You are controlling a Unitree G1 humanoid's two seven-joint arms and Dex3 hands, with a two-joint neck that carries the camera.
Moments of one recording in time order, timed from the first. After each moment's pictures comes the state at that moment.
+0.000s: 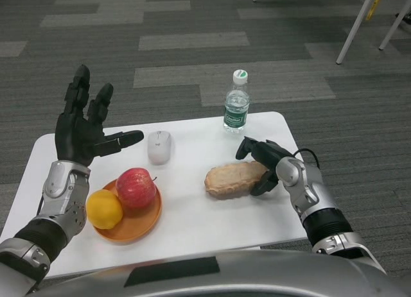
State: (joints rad) left arm -0.44 0.31 -0.52 0.78 -0.88 -0.85 -0.19; right arm -0.16 -0.19 -0.06 0.42 -0.85 -0.05 0.35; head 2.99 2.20
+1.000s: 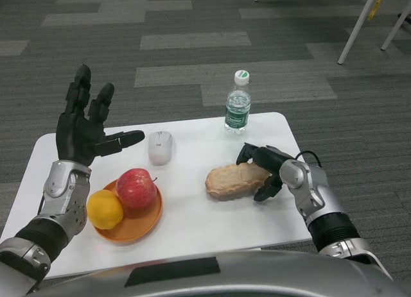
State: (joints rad) left arm -0.44 0.31 -0.52 0.78 -0.88 -0.85 -0.19; right arm -0.12 -0.23 -0.04 0.34 -0.84 -0.05 0.46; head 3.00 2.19
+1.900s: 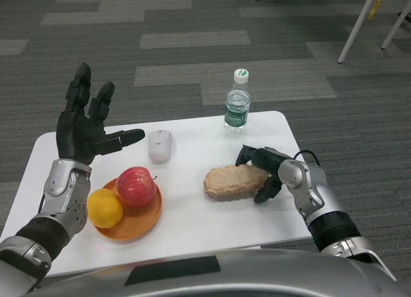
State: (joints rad) left arm -0.44 0.31 -0.52 0.78 -0.88 -0.85 -0.19; right arm -0.12 -0.24 -0.01 0.33 -0.82 -0.02 0.48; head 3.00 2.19
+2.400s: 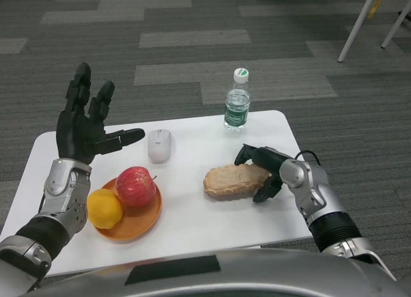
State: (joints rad) left arm -0.44 0.31 -0.52 0.78 -0.88 -0.85 -0.19; right arm -0.11 -0.24 -0.02 0.31 -0.78 -0.02 0.49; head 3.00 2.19
